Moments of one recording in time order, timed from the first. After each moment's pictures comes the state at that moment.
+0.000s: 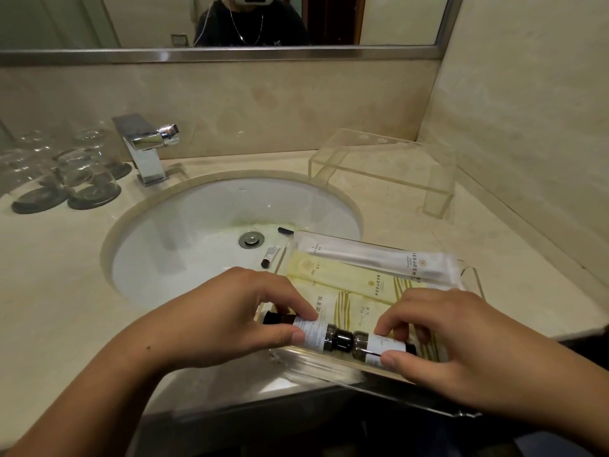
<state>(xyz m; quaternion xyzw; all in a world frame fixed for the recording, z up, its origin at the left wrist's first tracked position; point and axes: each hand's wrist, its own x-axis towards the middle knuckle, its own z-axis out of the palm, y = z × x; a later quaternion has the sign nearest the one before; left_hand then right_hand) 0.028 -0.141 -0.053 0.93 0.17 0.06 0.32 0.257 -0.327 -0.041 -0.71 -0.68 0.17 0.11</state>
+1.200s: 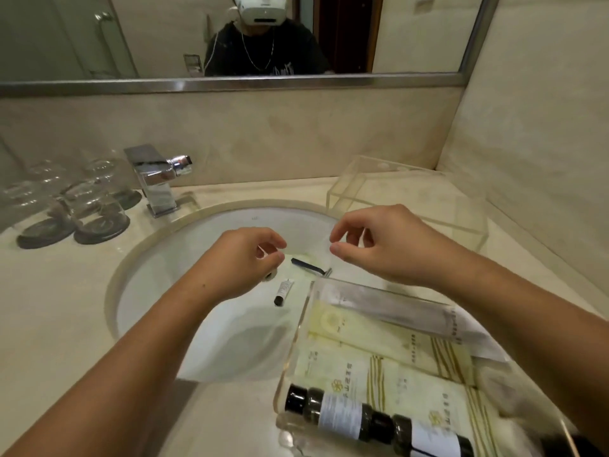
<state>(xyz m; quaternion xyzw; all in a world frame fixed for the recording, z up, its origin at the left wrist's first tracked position) 0.076 -0.003 -0.081 0.88 0.38 0.17 0.22 0.283 -0.148 -0.019 -0.71 -0.66 0.10 0.22</state>
